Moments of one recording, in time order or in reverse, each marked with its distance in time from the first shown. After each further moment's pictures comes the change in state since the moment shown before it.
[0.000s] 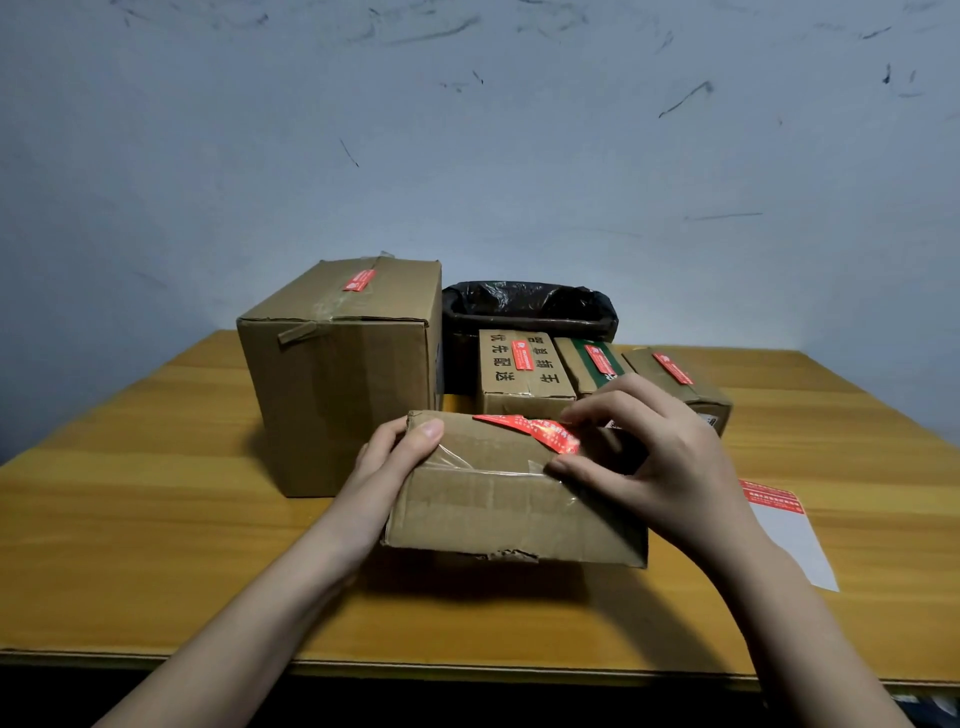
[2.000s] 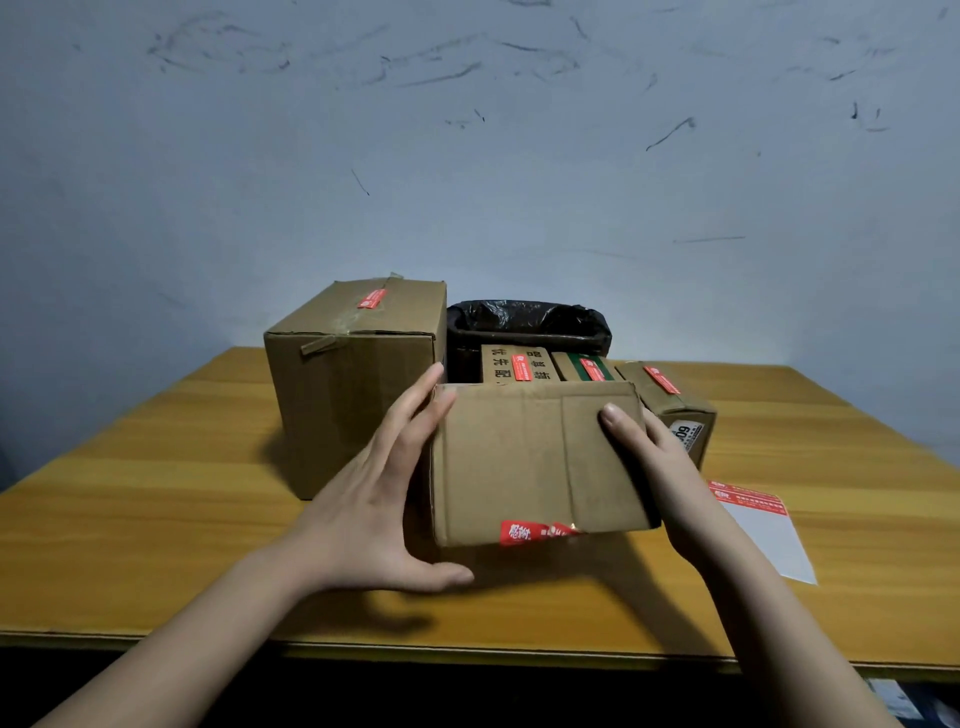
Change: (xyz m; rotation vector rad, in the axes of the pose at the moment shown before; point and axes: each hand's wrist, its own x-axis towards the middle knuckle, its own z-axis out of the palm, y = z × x) left_hand -0.068 0.039 -0.011 0.919 -0.106 0.839; right_hand -0.012 0.004 0.007 0.841 -0.014 0.863
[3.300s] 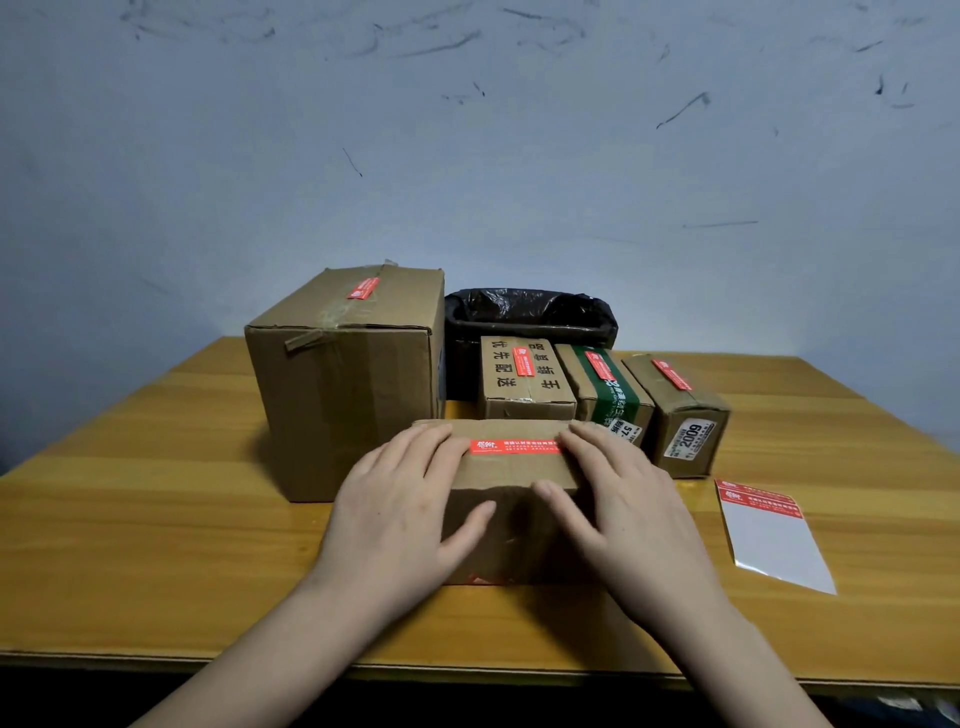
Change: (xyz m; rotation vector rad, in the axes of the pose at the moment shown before) left_hand 0.017 0.022 0.026 0.421 -0.066 -0.339; right_hand -0.028 0.004 0.035 -1.161 0.048 -0.334
